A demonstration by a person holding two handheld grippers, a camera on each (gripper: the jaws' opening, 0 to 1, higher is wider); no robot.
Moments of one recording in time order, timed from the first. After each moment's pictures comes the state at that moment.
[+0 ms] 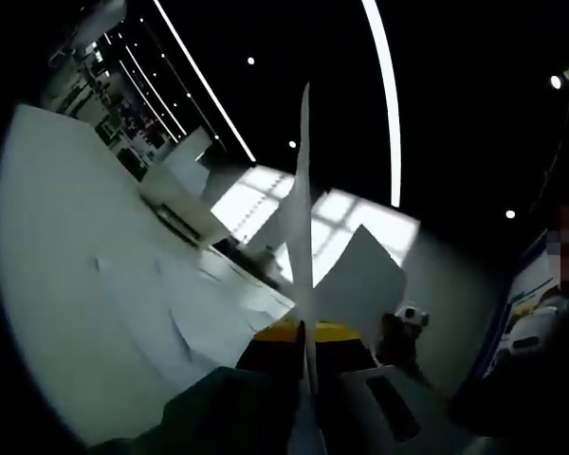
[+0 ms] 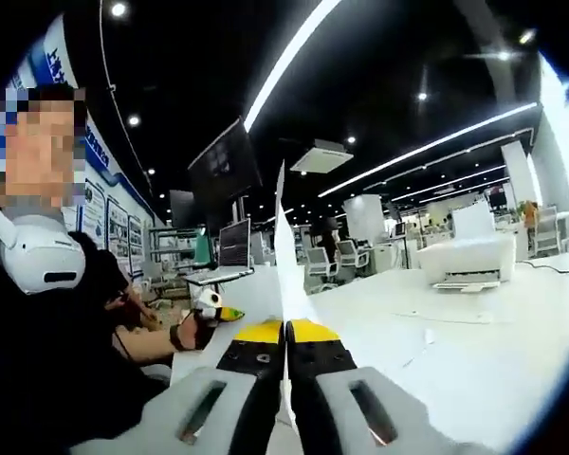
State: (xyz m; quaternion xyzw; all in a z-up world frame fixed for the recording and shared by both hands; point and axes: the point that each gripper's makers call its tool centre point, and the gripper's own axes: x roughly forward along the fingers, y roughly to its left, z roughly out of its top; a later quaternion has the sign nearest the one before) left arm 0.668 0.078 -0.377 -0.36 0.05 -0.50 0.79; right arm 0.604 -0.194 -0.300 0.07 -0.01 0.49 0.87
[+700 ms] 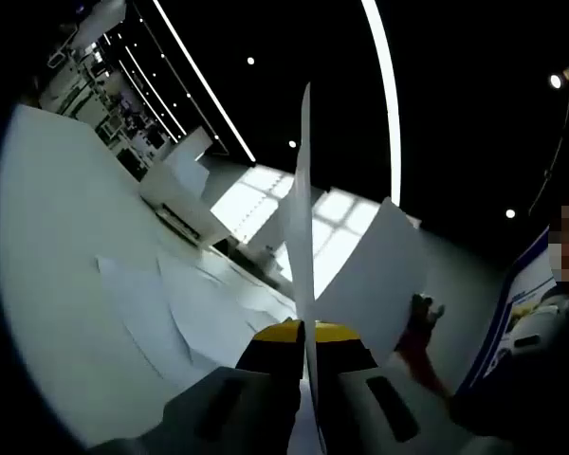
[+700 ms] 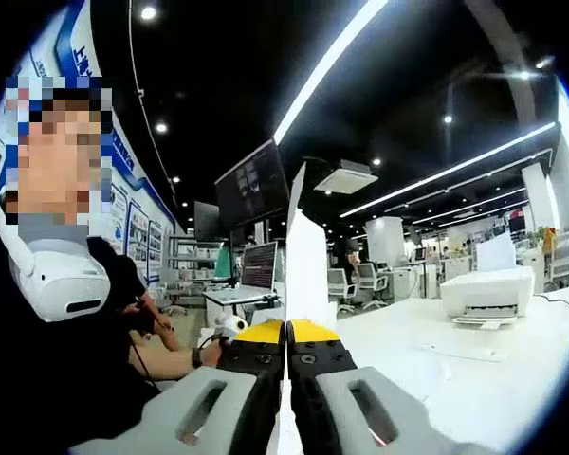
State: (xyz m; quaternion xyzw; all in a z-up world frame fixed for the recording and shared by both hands) left arm 0.669 0.080 -0.377 -0.36 0.05 -0.50 0.79; right arm 0.571 -0.167 -0.248 0.06 -0.06 0.53 0.85
